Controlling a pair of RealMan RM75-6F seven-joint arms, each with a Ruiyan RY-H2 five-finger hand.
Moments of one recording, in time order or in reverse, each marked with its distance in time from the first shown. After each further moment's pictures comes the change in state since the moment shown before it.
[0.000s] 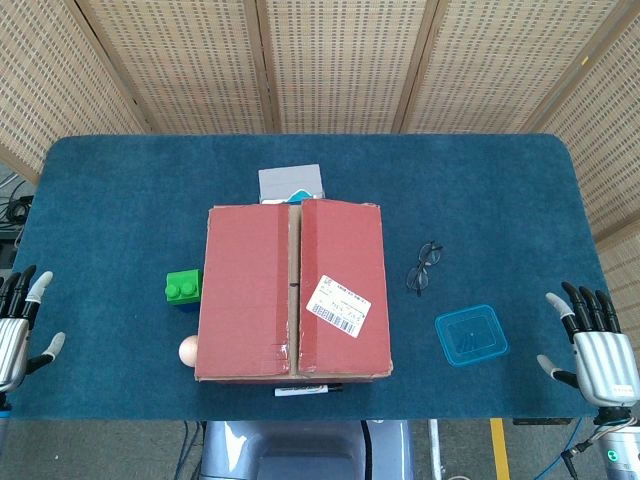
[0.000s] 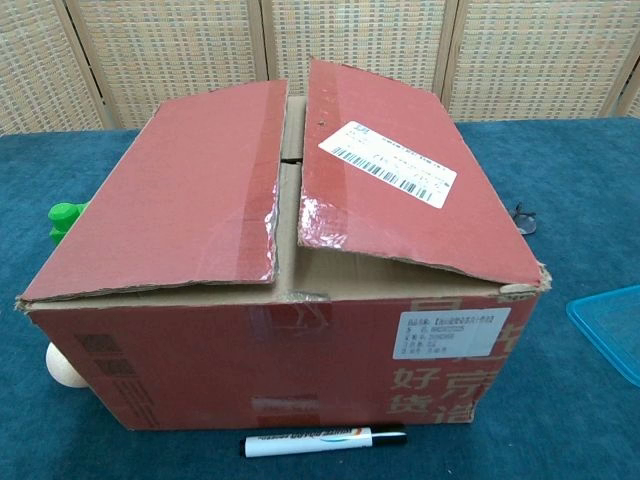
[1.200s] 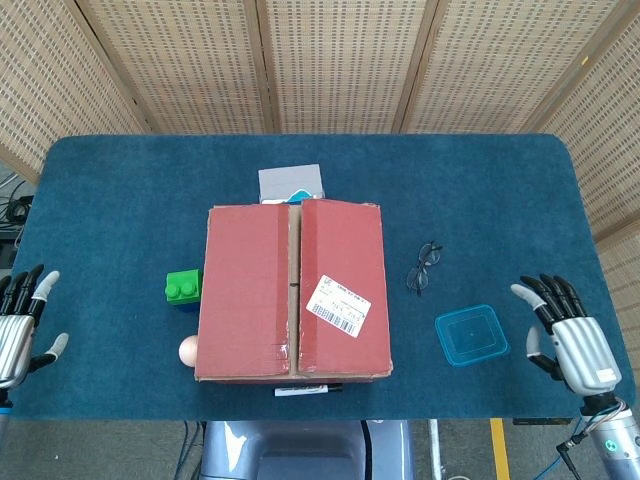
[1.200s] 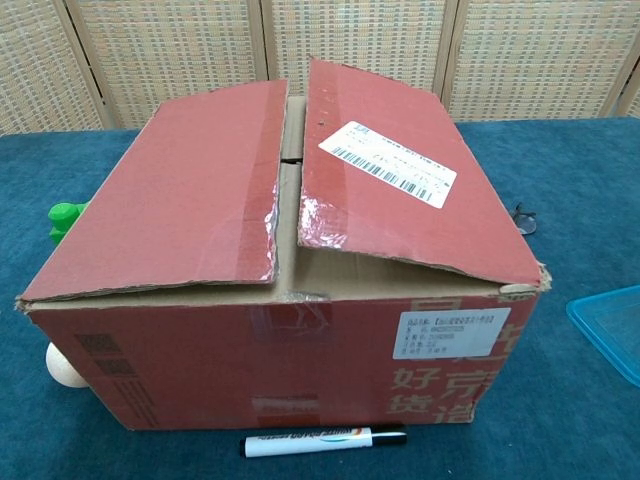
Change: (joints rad) left arm -0.020 0.056 0.003 -0.070 -0.022 -0.060 0.023; right arm 0.088 0.088 -0.007 -0.053 -0.146 -0.047 0.310
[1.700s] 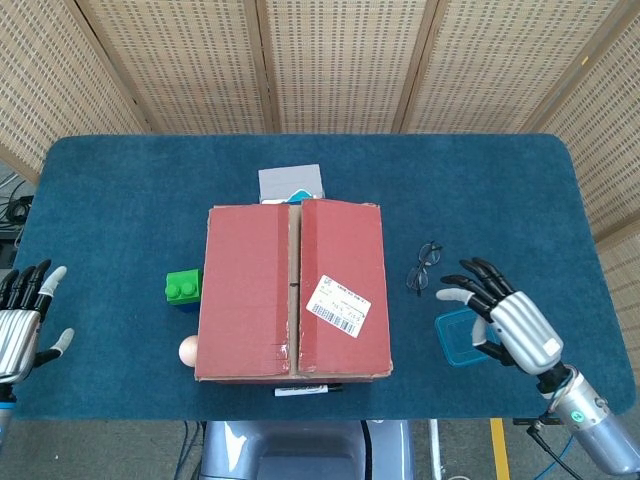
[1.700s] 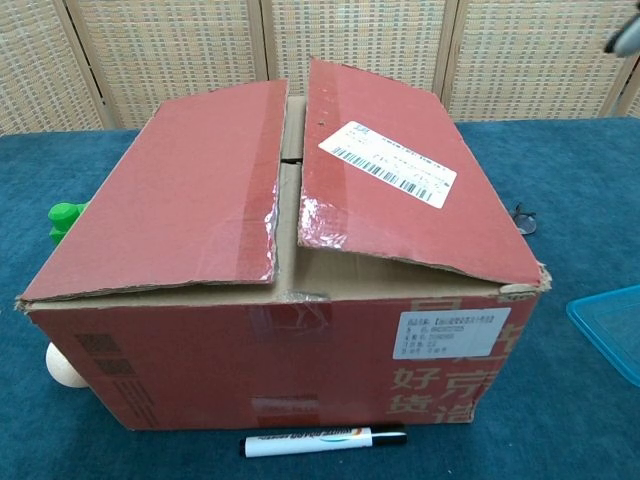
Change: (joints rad) left arm -0.022 0.005 -0.008 0.001 0.014 -0.014 -0.011; right arm 0.210 0.048 0.023 -0.063 -0.185 -0.096 0.215
